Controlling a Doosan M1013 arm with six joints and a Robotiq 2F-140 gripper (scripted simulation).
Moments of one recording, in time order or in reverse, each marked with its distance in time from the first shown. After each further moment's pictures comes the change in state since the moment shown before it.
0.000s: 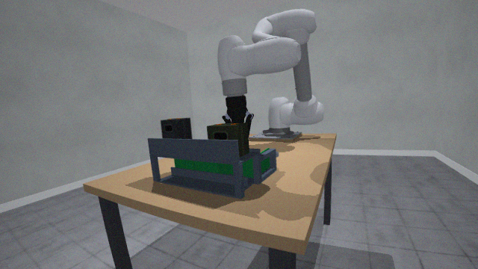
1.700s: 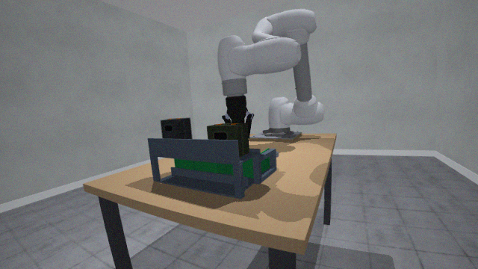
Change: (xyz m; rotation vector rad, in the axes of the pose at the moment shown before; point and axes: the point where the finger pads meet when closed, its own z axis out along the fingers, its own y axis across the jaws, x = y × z) arm 0.000 0.000 0.000 0.000 0.000 0.000
